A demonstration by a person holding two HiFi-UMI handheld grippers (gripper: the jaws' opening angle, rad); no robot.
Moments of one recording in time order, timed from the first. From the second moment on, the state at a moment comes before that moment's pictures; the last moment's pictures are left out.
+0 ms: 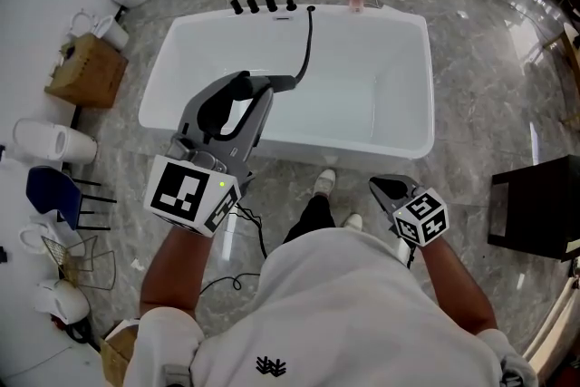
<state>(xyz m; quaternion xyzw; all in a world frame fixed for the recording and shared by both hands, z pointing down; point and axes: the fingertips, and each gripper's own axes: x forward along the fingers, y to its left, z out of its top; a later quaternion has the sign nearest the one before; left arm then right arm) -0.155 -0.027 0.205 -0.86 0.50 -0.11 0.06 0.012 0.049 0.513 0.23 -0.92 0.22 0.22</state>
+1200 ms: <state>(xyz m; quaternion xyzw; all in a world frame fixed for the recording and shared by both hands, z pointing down) -0.154 -0.026 0.216 -0.85 0.51 -0.10 0.04 0.022 0.052 0.512 0.24 -0.92 0.21 0.21</state>
